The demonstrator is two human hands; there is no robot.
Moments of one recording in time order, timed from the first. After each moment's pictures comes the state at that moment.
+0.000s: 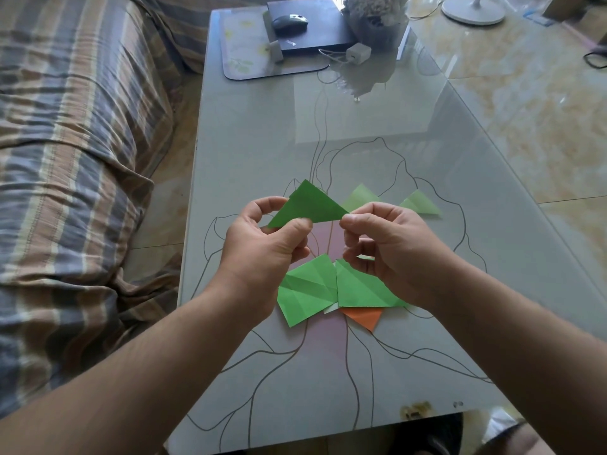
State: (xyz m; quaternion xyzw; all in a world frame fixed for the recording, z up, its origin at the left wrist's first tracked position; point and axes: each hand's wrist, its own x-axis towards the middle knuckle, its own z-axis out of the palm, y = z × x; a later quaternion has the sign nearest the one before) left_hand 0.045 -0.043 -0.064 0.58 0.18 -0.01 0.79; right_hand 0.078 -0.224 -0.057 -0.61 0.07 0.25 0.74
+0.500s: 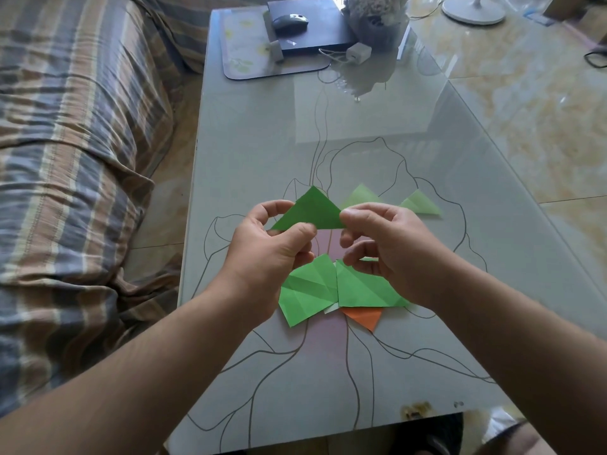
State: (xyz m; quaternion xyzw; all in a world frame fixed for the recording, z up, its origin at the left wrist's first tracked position) left_hand 0.045 -0.044 -0.064 0.58 0.18 -0.05 0.79; right_hand 0.078 -0.224 -0.056 -0.67 0.05 0.24 0.69
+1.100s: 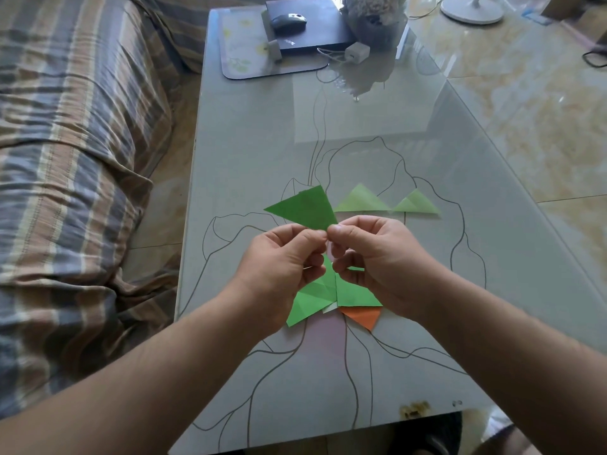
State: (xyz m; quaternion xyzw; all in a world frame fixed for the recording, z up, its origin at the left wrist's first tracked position) left_hand 0.038 -0.059 -0.070 0.56 0.19 -0.11 0.80; right_hand 0.066 -0.214 -0.061 -0.64 0.07 0.26 0.72
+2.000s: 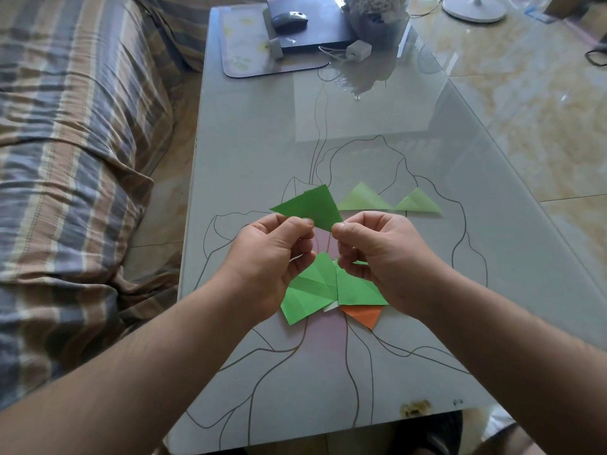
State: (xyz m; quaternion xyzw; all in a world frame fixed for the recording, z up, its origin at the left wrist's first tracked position) left_hand 0.046 -0.050 -0.061 0.53 0.24 -0.10 0.81; right_hand 0.066 -0.212 -0.059 -0.66 0.08 0.23 0.71
